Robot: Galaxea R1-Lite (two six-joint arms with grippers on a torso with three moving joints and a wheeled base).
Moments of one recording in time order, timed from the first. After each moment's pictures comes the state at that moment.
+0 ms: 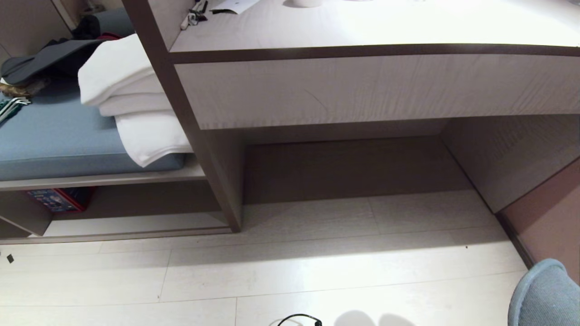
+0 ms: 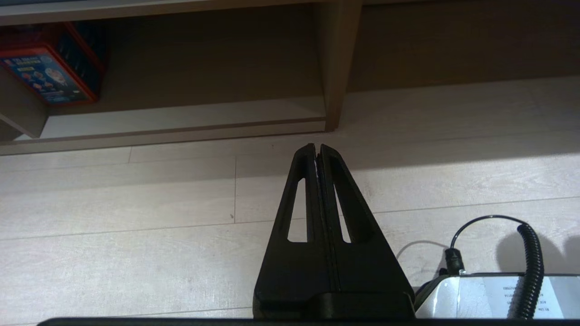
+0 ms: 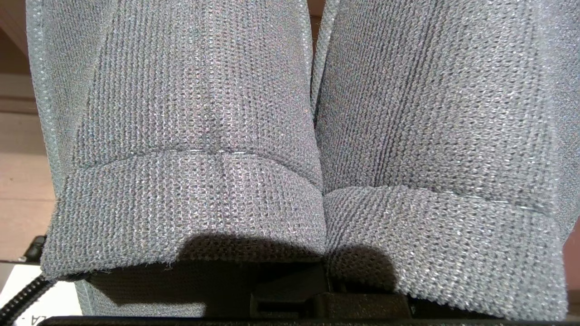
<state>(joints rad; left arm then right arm) 0.00 0.00 0.00 0.00 0.00 -0.01 0.00 0.00 0.00 0.00 0.01 -0.07</state>
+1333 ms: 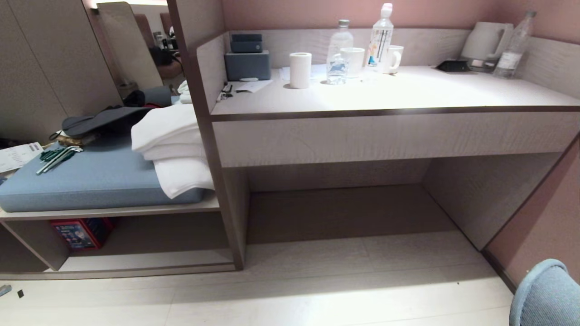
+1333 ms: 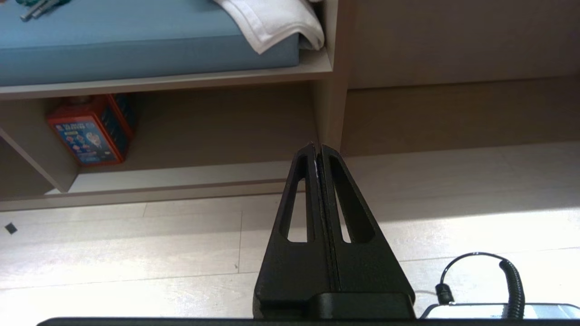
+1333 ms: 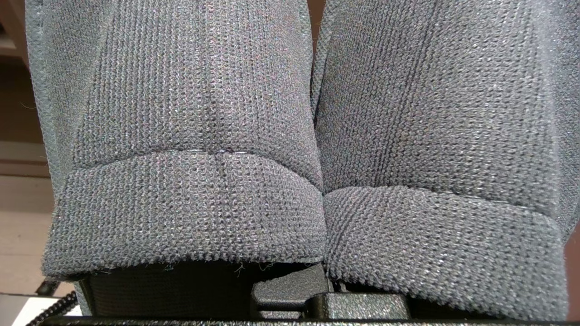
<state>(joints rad) 0.00 0.00 0.00 0.00 0.00 -0.01 0.00 0.00 0.00 0.00 0.01 -0.07</state>
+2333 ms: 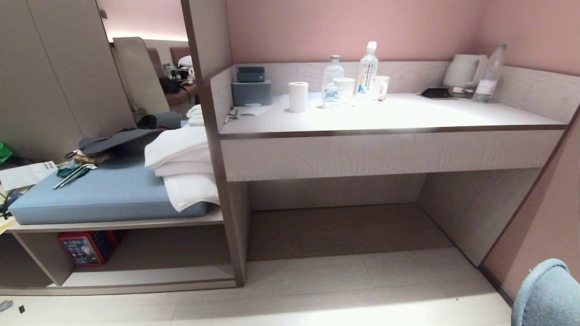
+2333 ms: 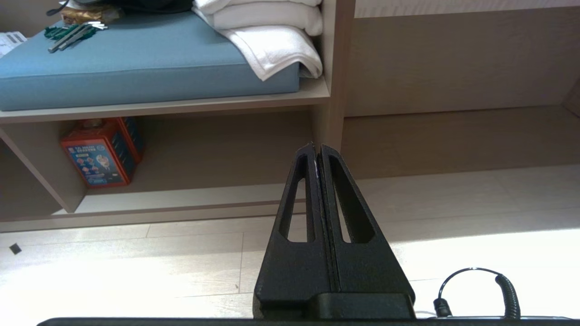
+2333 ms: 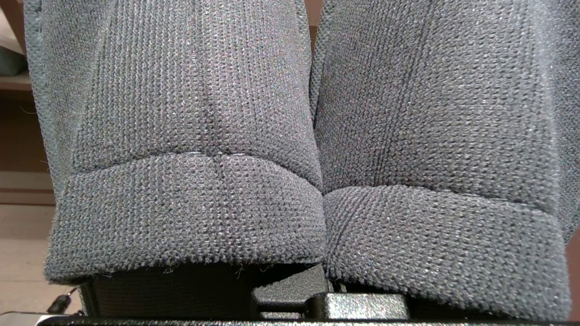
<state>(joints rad) 0.00 0.00 0.00 0.00 0.00 -0.01 0.00 0.00 0.00 0.00 0.01 -0.05</state>
